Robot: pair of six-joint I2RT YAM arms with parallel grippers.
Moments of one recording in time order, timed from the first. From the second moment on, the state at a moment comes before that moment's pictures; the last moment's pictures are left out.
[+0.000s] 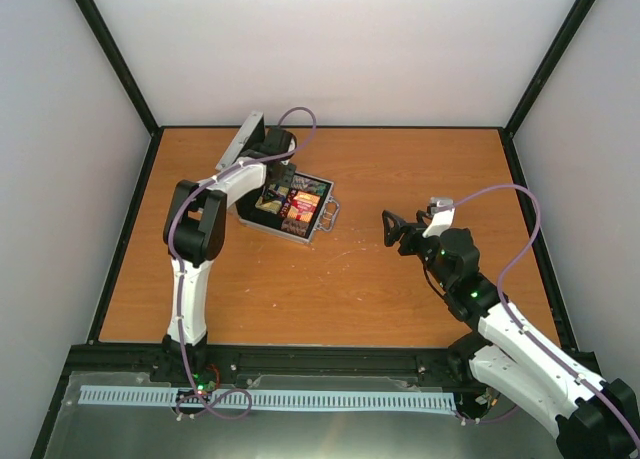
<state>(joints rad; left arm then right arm) -0.37 2.19 1.68 -0.44 -0.22 0.02 0.51 0.75 0.42 0.13 0.09 0.45</state>
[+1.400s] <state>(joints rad) -0.36 1.96 1.54 -0.43 -0.03 0.03 0.51 0.77 0.42 0.13 0.09 0.45</state>
